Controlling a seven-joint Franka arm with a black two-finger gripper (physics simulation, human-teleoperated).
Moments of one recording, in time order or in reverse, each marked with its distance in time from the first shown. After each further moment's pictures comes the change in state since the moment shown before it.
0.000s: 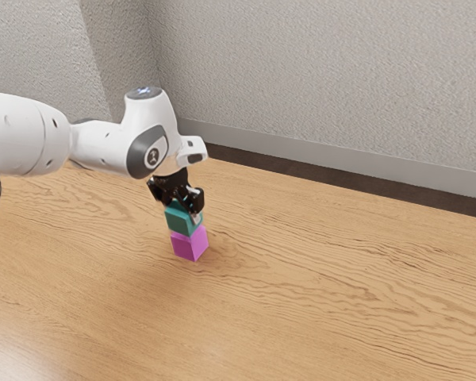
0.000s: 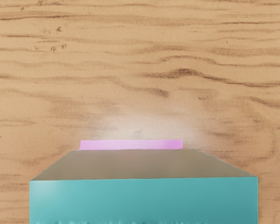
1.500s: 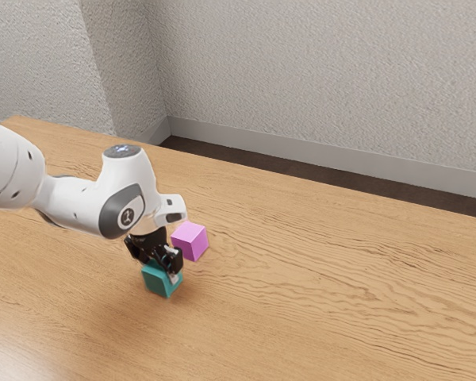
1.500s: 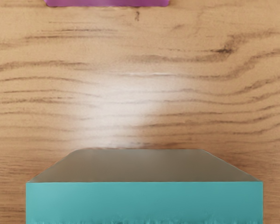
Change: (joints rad) arm -0.066 -0.162 0.029 -0.411 0.007 0.171 -0.009
